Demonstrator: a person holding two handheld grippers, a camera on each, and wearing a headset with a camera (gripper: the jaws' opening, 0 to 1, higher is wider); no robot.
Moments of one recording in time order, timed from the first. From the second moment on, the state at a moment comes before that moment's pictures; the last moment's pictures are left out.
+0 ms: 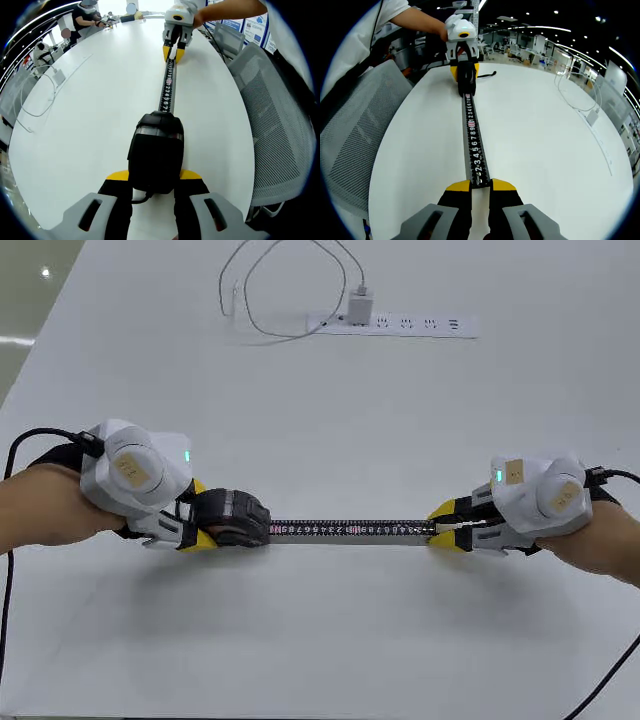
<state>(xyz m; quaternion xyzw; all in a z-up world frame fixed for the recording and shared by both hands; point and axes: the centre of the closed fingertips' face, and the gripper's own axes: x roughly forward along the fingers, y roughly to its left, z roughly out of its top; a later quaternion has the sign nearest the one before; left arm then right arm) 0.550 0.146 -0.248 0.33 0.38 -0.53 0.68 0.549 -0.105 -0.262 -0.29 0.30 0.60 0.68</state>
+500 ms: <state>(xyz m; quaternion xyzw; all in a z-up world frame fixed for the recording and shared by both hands) 0.550 0.146 -0.248 0.33 0.38 -0.53 0.68 0.549 -0.117 -0.261 -0.29 0.31 0.60 0.68</state>
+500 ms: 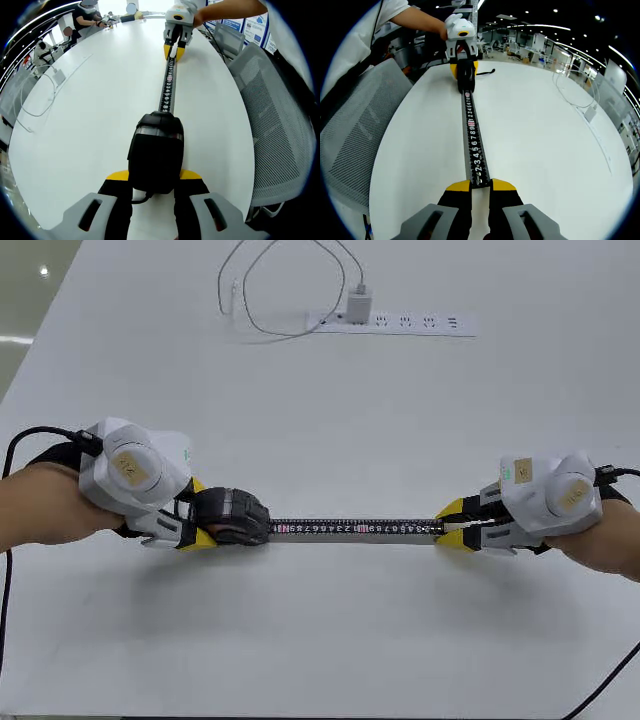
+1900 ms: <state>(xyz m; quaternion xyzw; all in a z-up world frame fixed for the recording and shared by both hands) 0.551 0.143 -0.248 0.33 0.39 -0.53 0.68 0.548 -0.137 -0.265 -0.31 0.33 0.60 0.66</state>
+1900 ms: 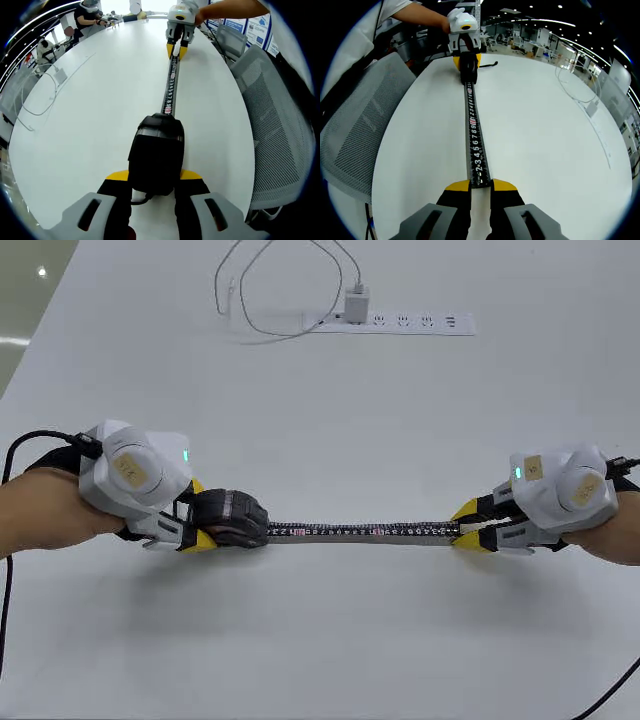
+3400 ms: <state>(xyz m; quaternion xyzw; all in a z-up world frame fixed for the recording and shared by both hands) 0.551 0.141 -0.248 0.33 0.38 -0.53 0.69 0.547 -0.135 -0.260 -0.30 0.35 0.59 0.67</state>
